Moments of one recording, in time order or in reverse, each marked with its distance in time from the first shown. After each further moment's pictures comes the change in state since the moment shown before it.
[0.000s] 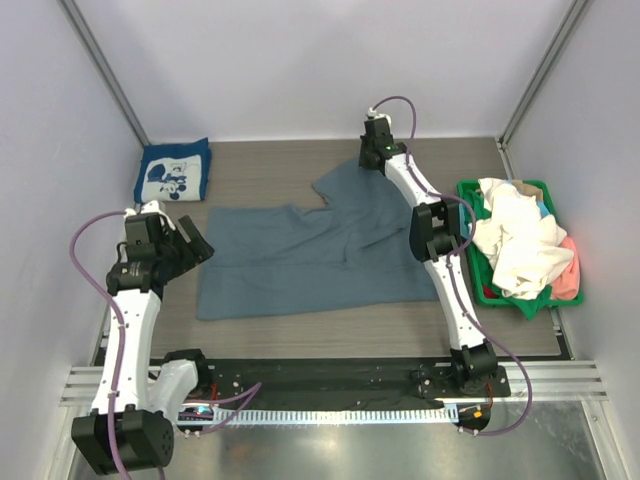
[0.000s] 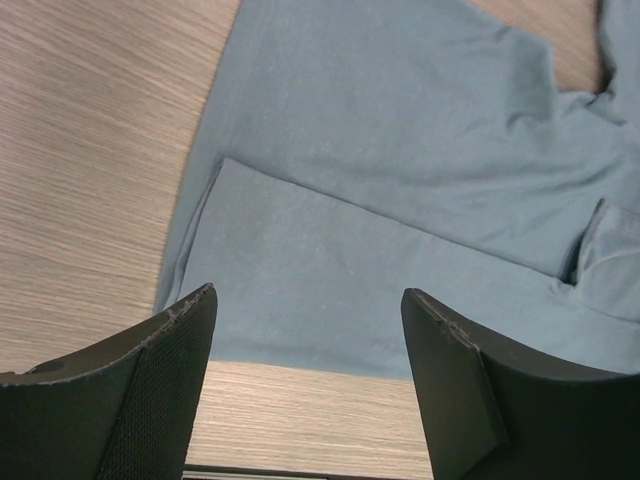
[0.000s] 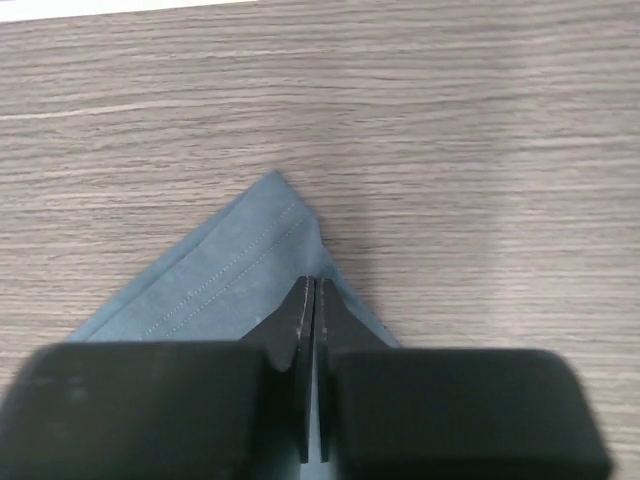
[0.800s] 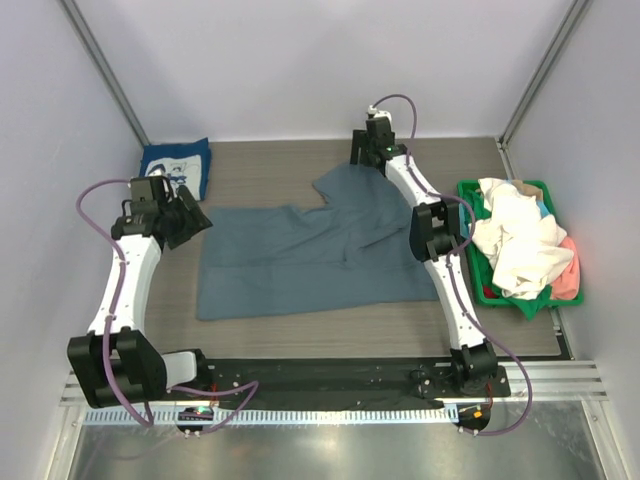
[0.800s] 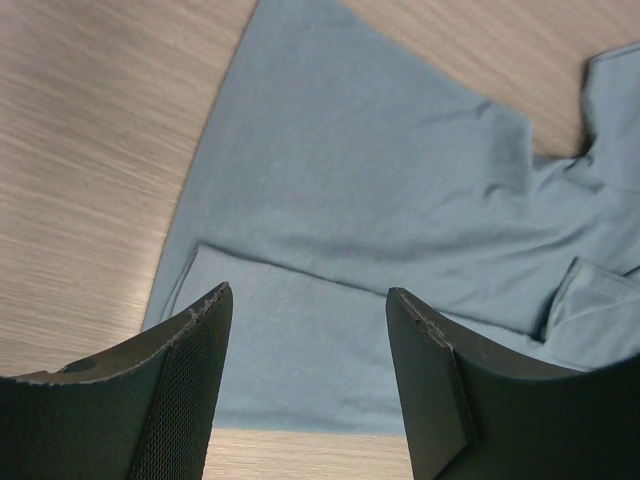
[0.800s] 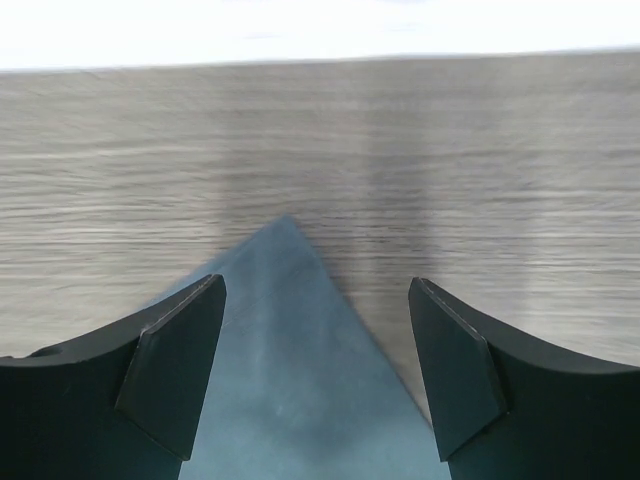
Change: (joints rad) left arm 0.000 0.358 0.233 0.076 0.002 -0.025; right arm -0.006 -0.019 -0.010 0.074 0.004 -0.043
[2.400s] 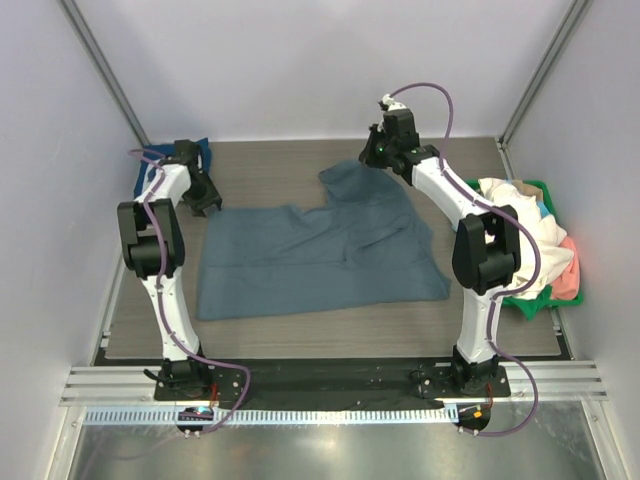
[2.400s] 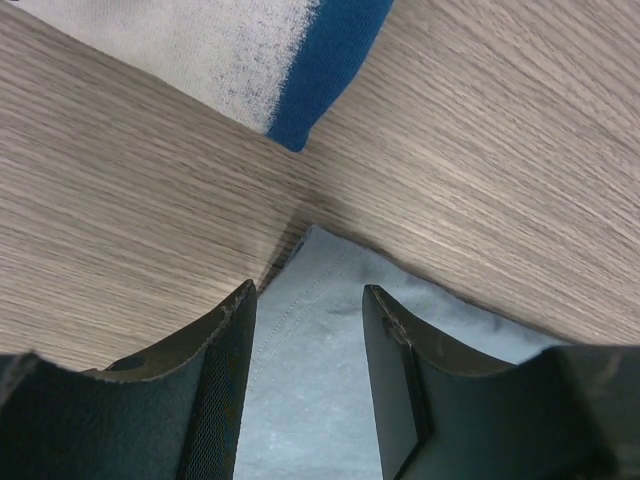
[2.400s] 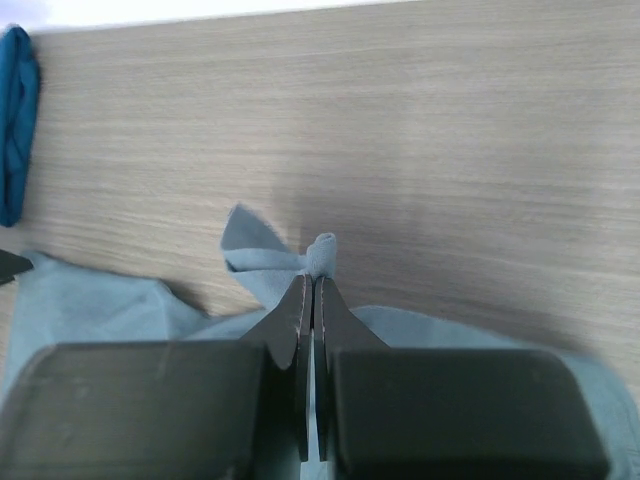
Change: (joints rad) left arm -0.039 0.940 0.638 -0.033 -0.137 -0.004; right arm 0.034 -0.737 -0.811 0.159 -0.188 0.139
